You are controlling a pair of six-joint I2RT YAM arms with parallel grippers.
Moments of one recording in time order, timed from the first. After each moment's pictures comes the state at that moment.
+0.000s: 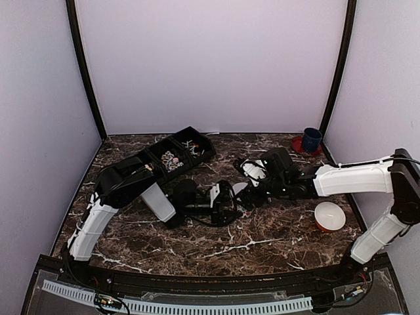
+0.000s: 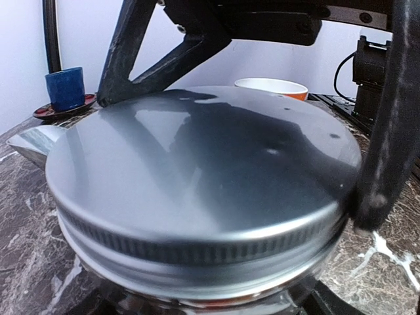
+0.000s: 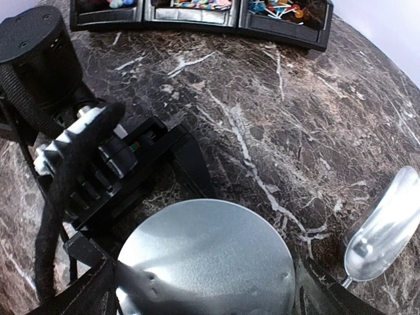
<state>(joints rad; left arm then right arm) -0.84 2.46 1.14 1.18 0.65 0.07 0.81 1.52 0.87 -0.09 -0.07 -0.08</state>
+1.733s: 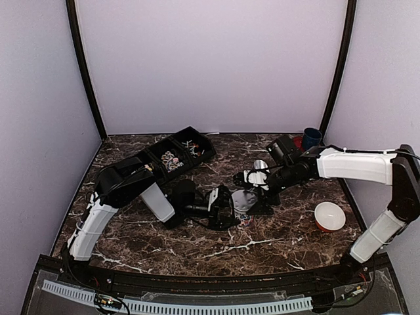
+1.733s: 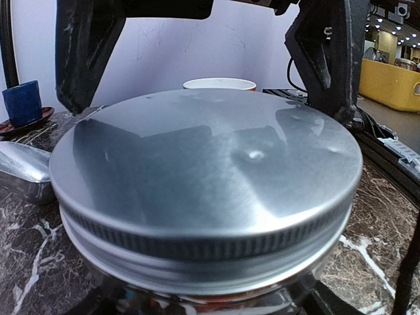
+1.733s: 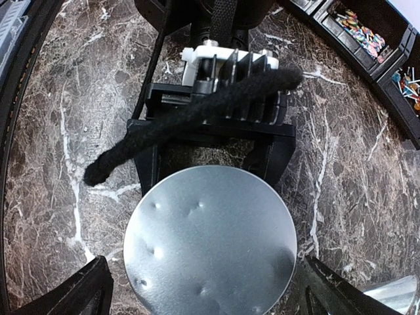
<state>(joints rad) -0.83 2.46 1.13 1.18 0.84 0.09 0.68 1.55 1.03 -0.50 -0.46 -0.81</state>
